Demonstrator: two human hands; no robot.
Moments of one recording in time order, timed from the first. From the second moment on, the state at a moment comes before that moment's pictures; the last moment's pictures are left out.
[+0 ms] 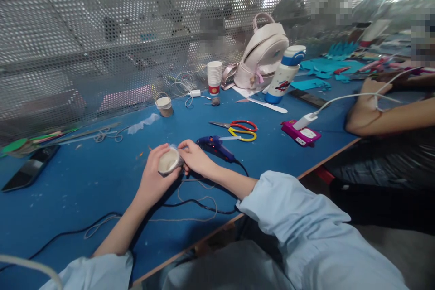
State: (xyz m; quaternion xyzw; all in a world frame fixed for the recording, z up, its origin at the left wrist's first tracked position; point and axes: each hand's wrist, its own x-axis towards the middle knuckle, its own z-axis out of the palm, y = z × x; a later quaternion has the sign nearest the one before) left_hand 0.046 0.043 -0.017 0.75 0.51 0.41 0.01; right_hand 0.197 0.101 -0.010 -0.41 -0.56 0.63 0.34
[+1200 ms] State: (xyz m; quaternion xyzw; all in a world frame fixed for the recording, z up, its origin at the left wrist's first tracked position) left_hand 0.007 0.036 -0.012 0.75 0.57 0.28 0.18; right_hand 0.231 0.075 -0.026 -0.22 -0.89 0.19 0.34
